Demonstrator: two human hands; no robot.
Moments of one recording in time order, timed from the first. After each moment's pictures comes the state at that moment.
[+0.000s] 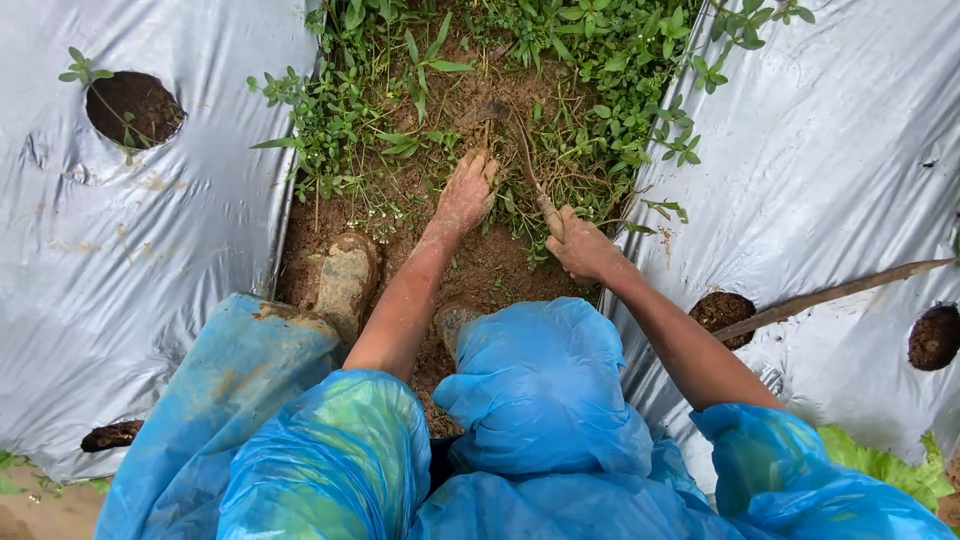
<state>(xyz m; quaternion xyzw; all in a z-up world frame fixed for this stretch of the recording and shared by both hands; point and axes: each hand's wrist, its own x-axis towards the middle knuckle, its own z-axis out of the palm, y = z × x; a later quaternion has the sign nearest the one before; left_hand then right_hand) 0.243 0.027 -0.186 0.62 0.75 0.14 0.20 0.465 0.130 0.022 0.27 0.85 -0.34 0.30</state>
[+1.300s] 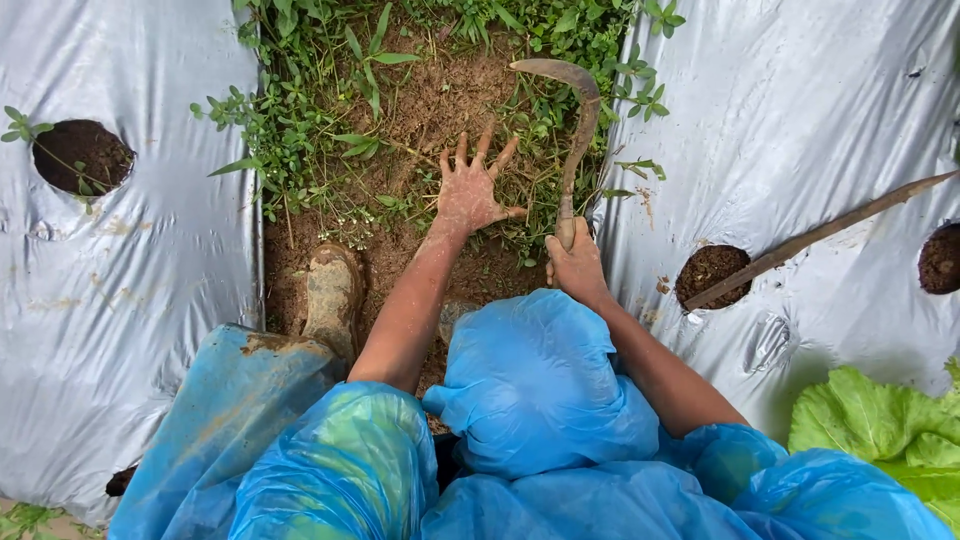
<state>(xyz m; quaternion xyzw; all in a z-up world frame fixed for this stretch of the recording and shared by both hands) 0.296 0.056 -0.011 0.62 0.73 -0.06 0.27 0.530 0.063 0.010 0.55 0.59 -0.59 -0.03</state>
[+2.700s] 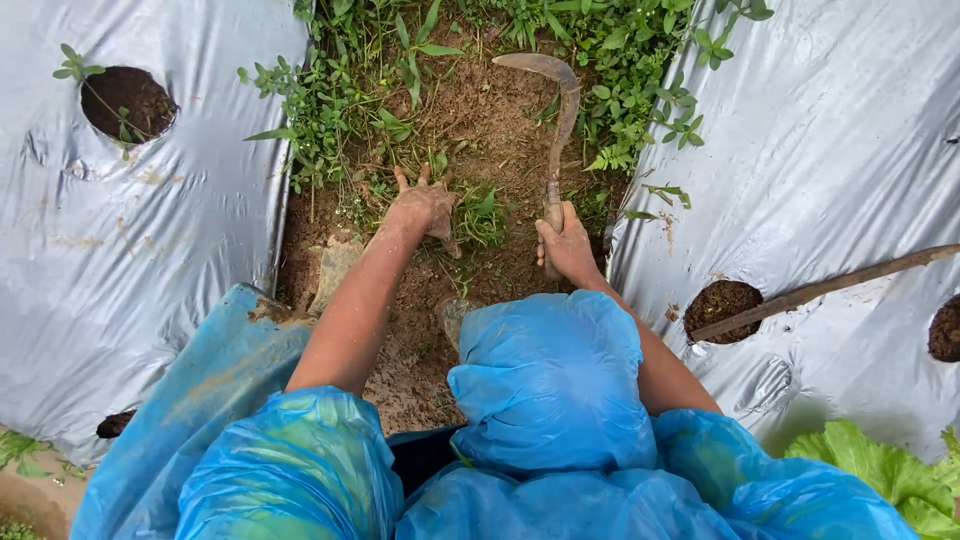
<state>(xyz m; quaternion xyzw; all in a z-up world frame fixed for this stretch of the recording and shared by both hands) 0.226 0.005 0.046 0.57 0.66 -0.27 0.41 0.482 0.089 -0.026 0.47 0.59 -0.66 -0.02</state>
